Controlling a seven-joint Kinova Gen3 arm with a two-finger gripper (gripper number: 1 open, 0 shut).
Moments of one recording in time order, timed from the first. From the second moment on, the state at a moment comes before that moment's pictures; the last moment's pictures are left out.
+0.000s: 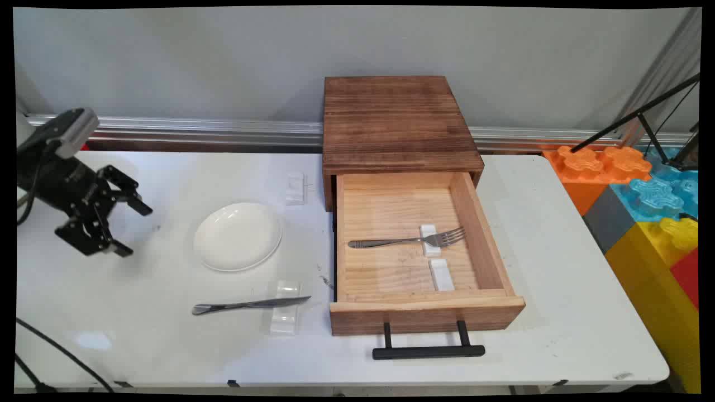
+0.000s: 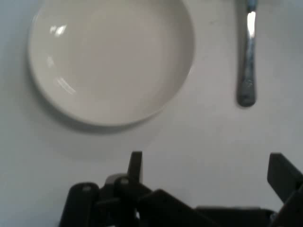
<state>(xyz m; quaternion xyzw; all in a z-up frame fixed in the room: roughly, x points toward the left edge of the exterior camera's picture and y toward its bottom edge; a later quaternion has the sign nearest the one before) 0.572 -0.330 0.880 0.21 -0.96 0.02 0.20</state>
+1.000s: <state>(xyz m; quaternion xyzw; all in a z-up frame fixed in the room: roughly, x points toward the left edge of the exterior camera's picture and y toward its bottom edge) 0.487 -0.308 0.802 0.20 -0.94 0.02 0.28</state>
